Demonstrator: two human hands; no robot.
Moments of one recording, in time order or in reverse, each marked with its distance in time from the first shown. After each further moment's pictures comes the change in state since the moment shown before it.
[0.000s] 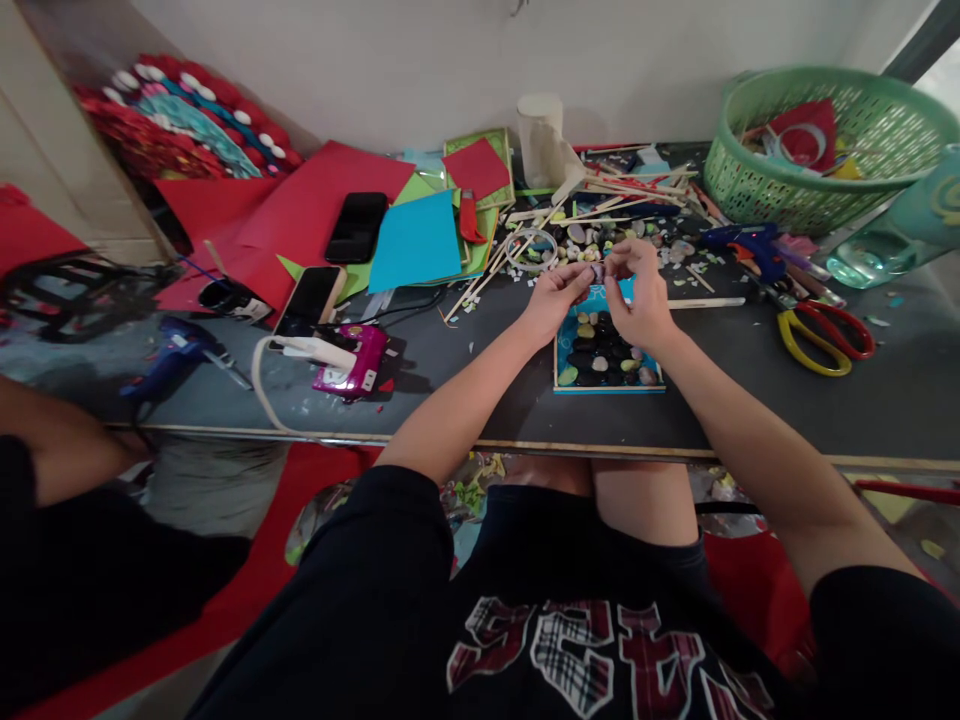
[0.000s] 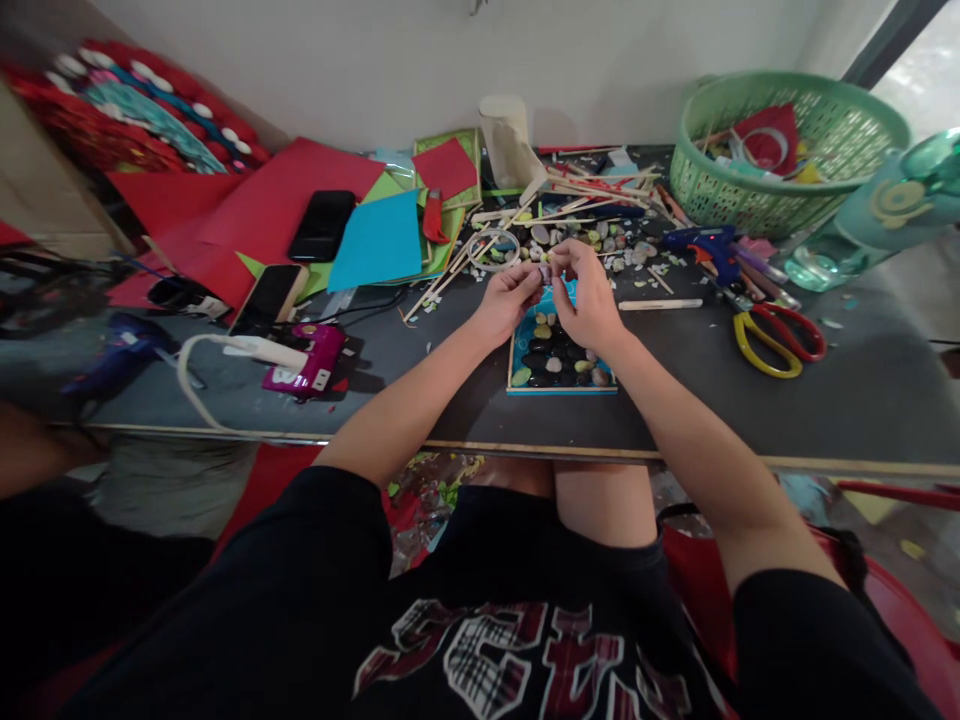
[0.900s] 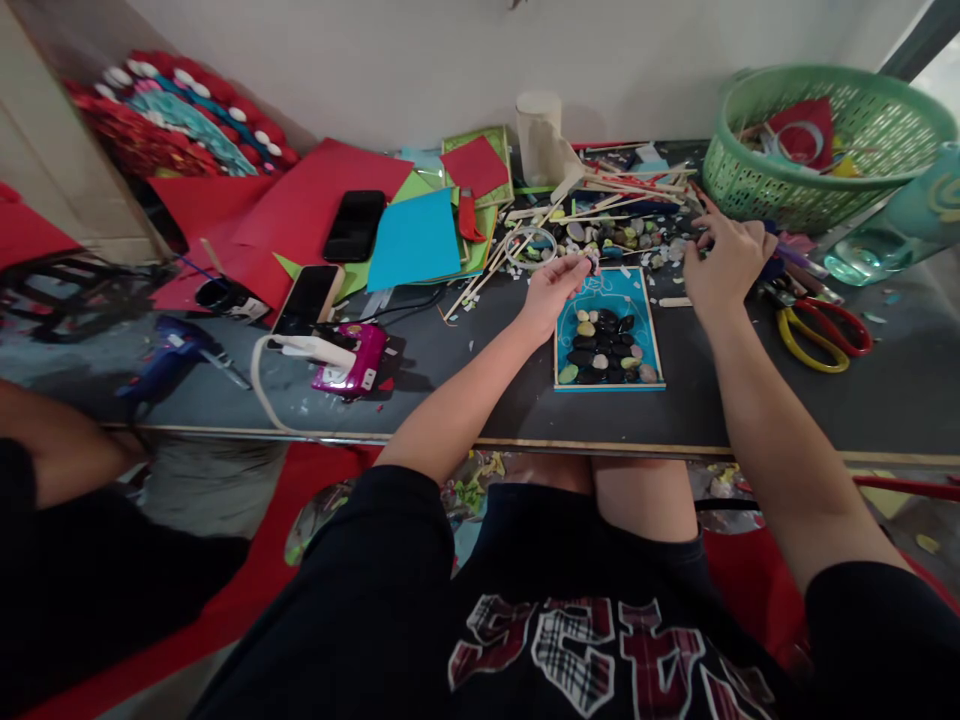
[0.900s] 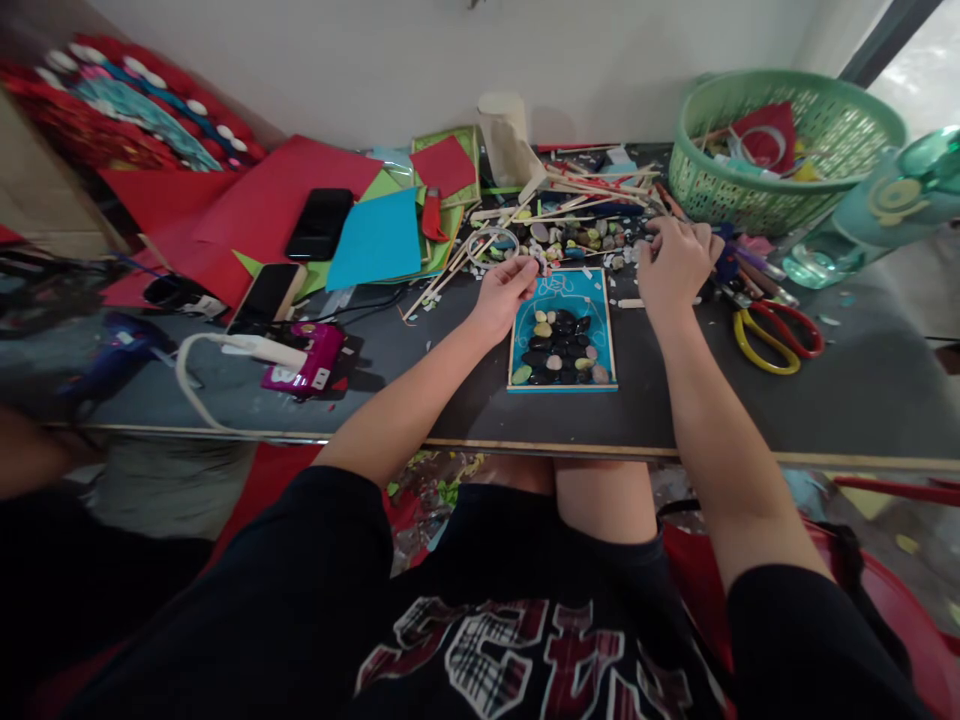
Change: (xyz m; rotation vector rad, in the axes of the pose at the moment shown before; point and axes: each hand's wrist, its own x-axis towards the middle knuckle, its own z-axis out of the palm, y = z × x) left_hand 0.007 -0.007 -0.010 0.102 0.031 0.112; right_hand 0.012 0.033 -0.074 -0.620 0.042 0.612
